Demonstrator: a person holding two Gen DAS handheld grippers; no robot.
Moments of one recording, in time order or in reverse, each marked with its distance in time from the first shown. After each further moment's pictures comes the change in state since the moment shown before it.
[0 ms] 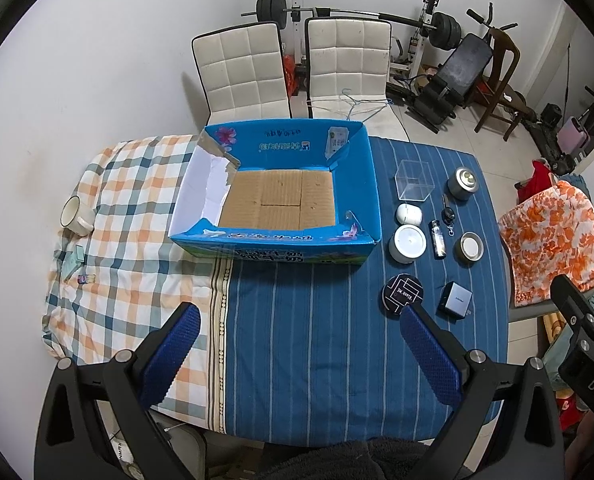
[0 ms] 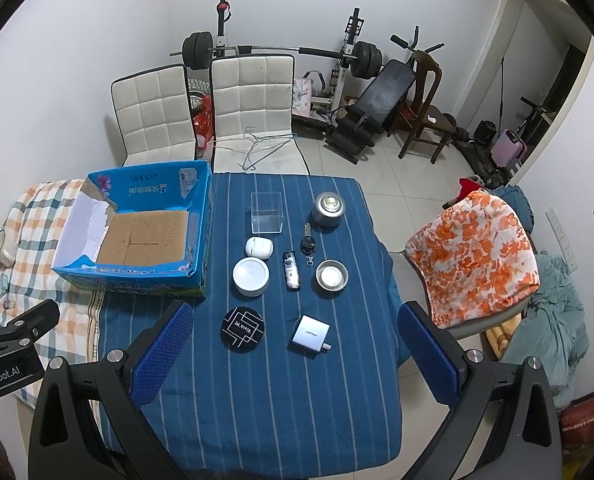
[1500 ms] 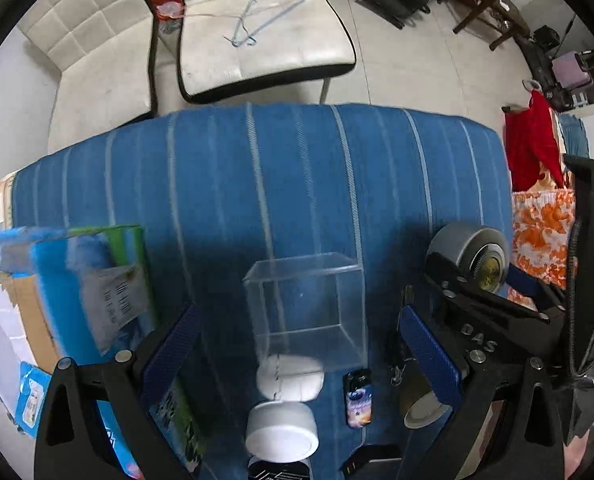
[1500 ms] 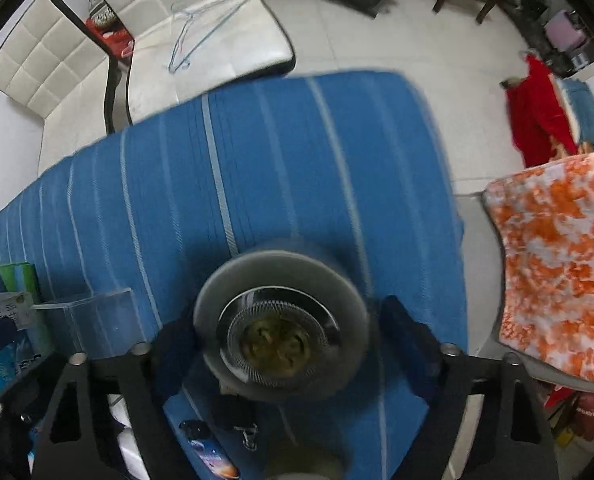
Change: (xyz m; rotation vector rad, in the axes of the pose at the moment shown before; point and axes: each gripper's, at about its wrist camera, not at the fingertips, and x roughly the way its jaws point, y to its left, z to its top) left arm 0.361 -0.218 0.224 0.121 0.487 -0.162; right arm 0.544 -0.108 0.149 0.147 0.589 0.151
